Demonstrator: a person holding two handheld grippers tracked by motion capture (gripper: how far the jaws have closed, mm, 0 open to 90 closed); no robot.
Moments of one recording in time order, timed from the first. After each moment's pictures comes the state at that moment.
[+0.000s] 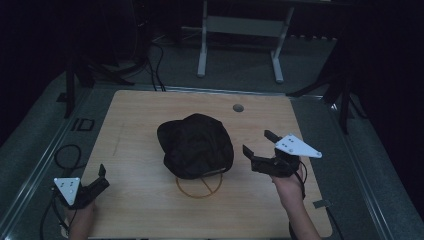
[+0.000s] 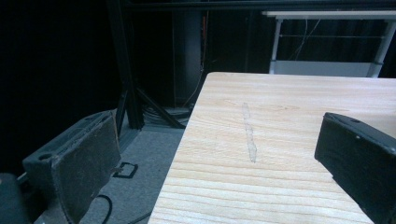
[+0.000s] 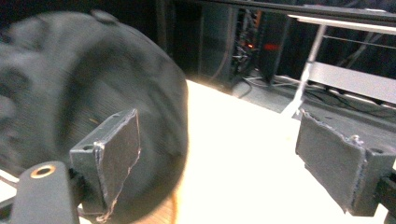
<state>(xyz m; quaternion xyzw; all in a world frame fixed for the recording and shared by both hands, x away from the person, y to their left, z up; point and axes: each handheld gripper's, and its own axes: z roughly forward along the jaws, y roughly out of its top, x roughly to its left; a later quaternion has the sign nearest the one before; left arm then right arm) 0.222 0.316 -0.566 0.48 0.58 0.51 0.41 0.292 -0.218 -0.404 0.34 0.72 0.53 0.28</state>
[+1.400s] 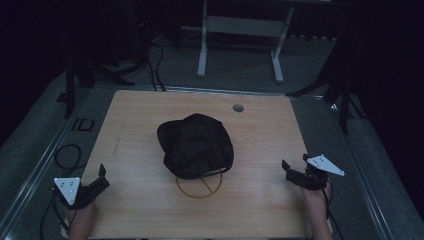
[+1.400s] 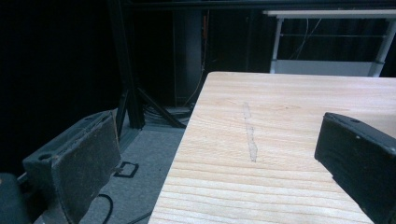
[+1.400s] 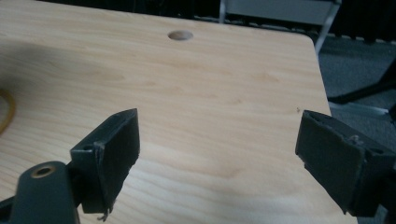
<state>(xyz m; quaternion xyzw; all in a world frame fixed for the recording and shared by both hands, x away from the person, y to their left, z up) 0.222 0.316 -0.566 0.48 0.58 0.51 0.41 0.307 -0.339 -0.516 0.49 0.69 0.43 0.32</state>
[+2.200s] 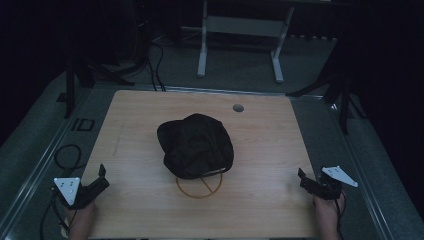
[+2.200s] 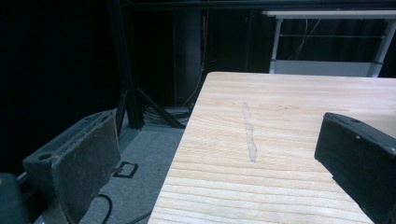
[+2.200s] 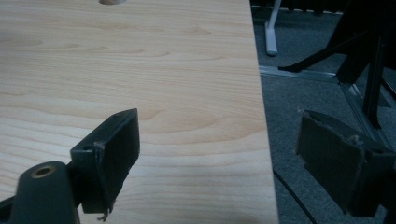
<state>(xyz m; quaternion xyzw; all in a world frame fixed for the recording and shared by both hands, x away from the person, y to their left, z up) 0.222 0.317 -0.566 0.48 0.58 0.51 0.41 0.294 -0.386 -0.543 0.55 0.66 0.39 0.34</state>
